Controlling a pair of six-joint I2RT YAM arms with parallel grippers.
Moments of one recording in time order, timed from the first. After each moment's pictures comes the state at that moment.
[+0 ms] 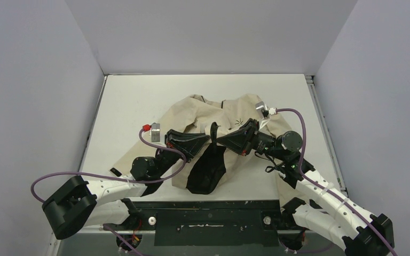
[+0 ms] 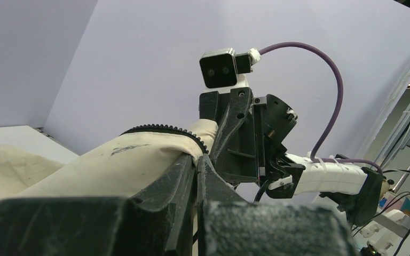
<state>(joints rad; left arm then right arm) -0.89 1.18 0.37 1.46 0.10 -0.73 0.60 0.86 0.62 0.50 -0.64 0.74</state>
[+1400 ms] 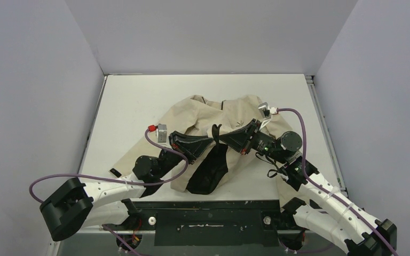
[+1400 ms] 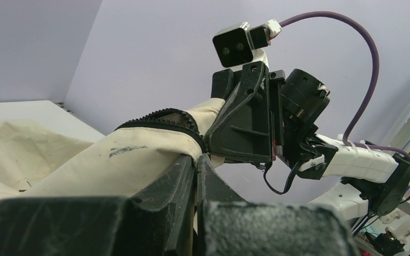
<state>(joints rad) -0.92 1.15 0.37 1.33 0.08 -0.67 0.62 0.81 0.64 0.32 -0.47 0.72</state>
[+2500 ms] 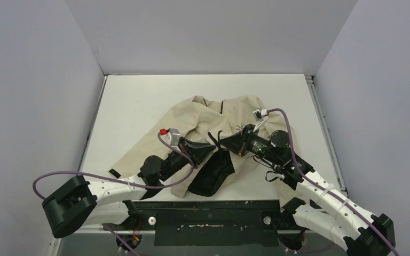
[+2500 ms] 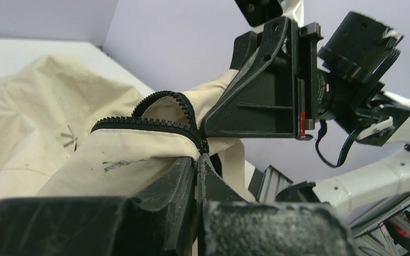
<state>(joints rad) -0.95 1.17 0.36 1.15 0.02 -0.59 0.62 0.85 0.64 0.16 -0.36 0.72</state>
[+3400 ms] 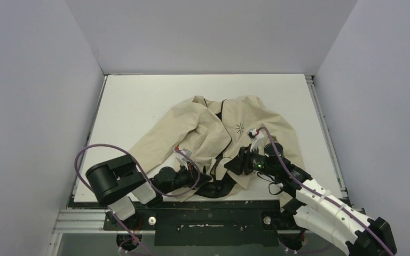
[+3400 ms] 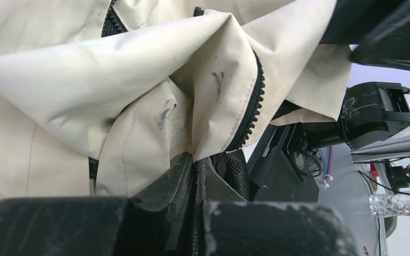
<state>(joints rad) -0.98 1.62 0.12 1.32 0.09 -0.81 0.62 0.82 0.40 0.00 -0.38 0.57</state>
